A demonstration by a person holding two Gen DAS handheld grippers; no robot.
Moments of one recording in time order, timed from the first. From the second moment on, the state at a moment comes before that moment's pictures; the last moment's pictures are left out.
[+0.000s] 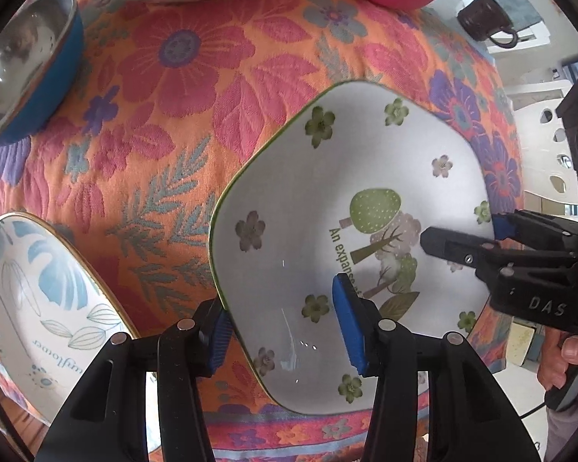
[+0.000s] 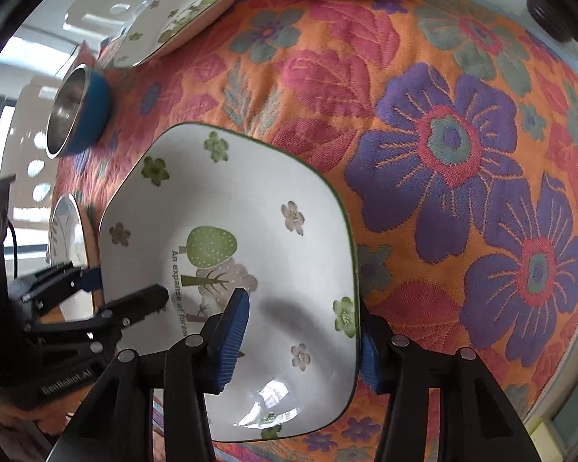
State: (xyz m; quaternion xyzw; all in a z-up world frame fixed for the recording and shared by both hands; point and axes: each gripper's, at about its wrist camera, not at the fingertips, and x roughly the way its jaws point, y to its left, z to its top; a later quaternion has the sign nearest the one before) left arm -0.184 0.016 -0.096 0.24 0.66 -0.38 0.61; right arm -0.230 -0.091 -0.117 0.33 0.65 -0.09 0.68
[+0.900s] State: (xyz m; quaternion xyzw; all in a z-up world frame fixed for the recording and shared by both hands) left arm -0.102 0.117 -0.022 0.16 0.63 -0.39 0.65; right arm -0.175 -0.025 -0.024 0.29 0.61 -0.04 0.73
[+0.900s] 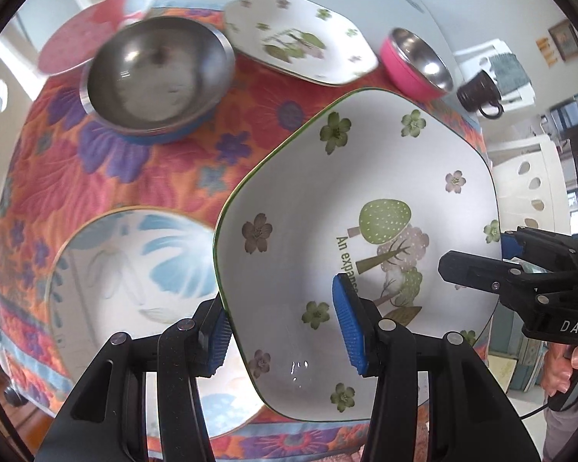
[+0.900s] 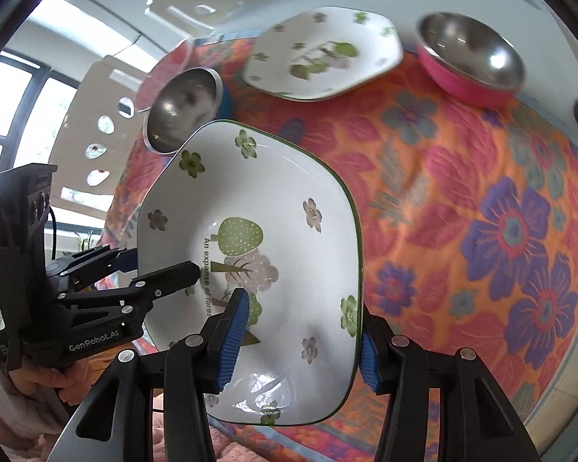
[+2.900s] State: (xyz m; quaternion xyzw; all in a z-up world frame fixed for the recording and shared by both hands) left arm -0.013 0.239 -0.074 0.19 0.69 -0.31 0.63; right arm -0.081 0.100 -0.106 0.30 0.70 0.00 0.65
